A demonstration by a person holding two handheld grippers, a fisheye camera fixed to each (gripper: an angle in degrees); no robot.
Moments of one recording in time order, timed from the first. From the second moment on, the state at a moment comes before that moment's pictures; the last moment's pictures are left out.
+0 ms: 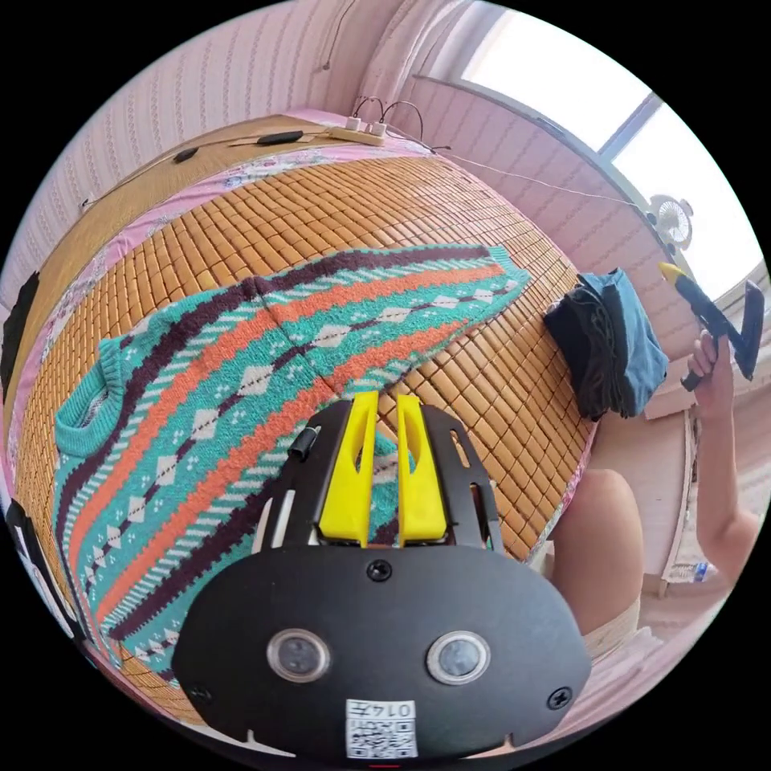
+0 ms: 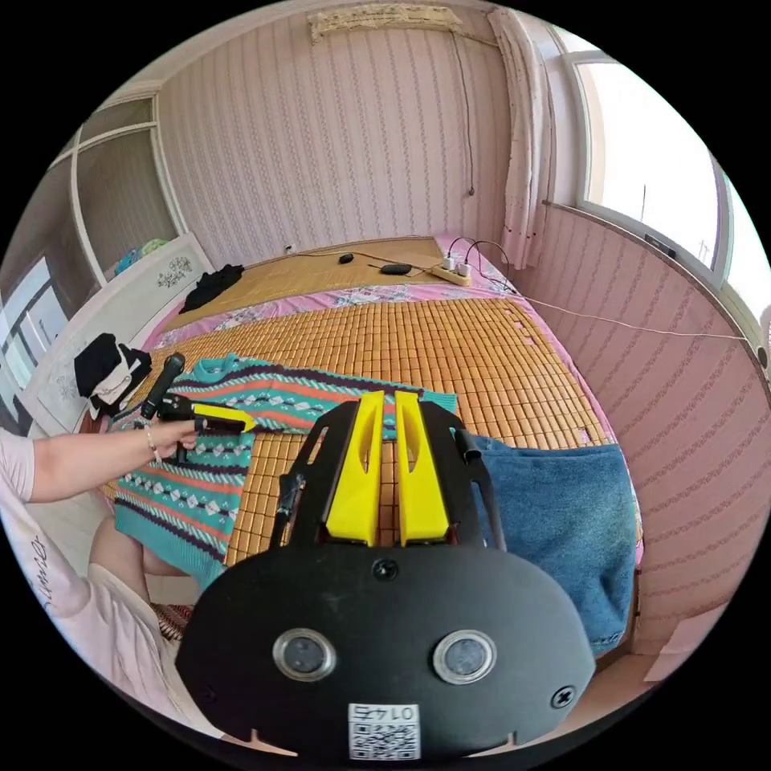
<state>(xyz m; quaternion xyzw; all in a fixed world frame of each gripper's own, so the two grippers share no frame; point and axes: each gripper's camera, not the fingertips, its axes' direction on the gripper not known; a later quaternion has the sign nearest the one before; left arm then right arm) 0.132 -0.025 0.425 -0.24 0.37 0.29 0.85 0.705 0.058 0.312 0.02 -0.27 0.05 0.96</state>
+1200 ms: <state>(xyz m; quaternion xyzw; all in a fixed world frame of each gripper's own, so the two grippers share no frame) -0.286 0.179 0.315 -0.36 0.19 0.10 0.91 0.393 0.168 0.316 -0.29 -0.35 -0.11 0.88</state>
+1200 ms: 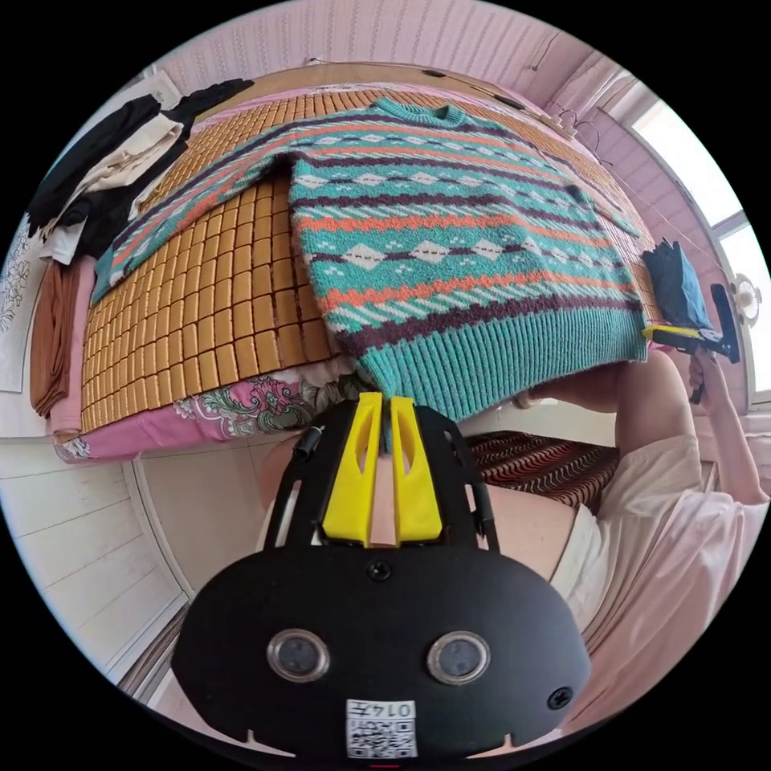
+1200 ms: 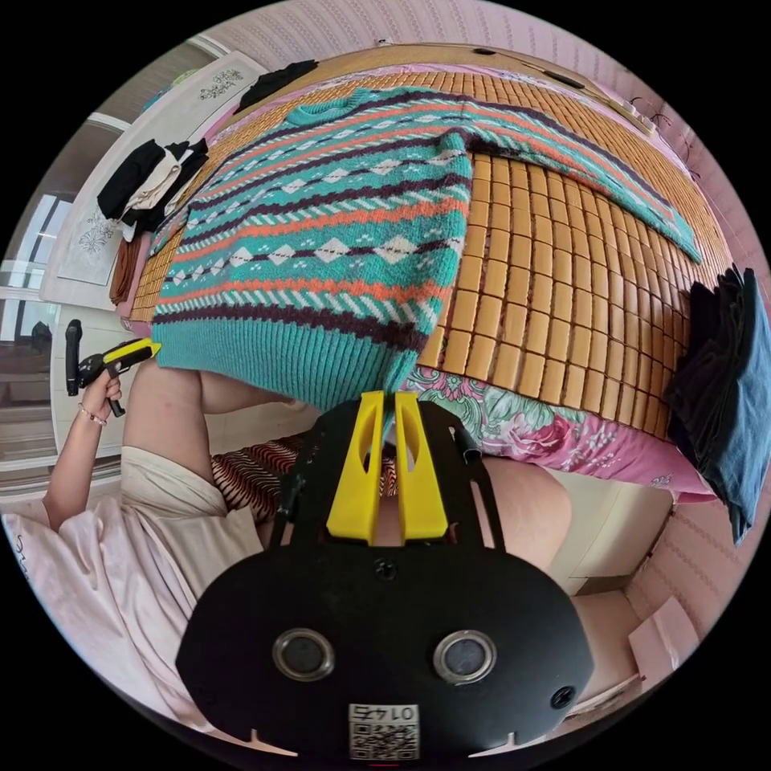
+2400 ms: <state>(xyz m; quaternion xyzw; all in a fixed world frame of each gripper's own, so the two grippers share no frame) -0.356 0.194 0.351 -0.27 0.22 0.04 0.94 0.161 0.144 0.366 -0.24 -0.25 -0.11 0.93</state>
